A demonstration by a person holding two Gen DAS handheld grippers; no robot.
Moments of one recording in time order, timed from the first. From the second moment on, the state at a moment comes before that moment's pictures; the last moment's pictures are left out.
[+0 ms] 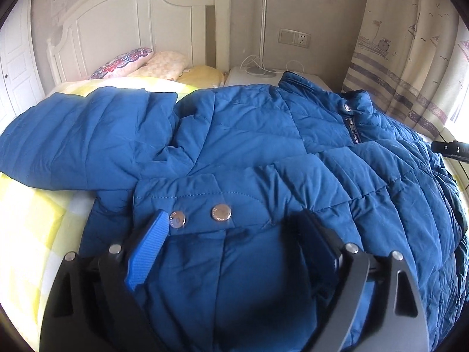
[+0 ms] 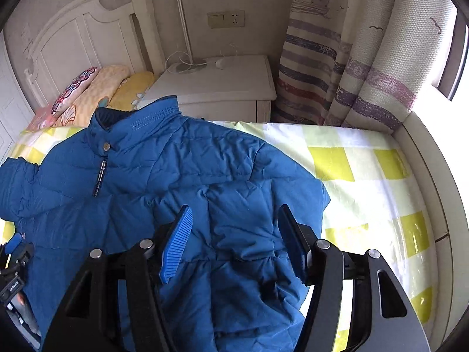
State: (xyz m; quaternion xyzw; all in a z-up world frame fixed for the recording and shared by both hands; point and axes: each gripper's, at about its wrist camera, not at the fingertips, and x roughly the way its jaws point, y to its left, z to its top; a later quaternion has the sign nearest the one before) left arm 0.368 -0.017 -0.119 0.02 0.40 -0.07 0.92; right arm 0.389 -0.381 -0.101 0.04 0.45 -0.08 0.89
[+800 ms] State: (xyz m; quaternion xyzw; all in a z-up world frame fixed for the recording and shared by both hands) left arm 0.365 -0.016 -0.119 0.01 0.39 -0.07 0.92; right arm 0.327 -0.288 -0.105 -0.01 0.43 -0.03 0.90
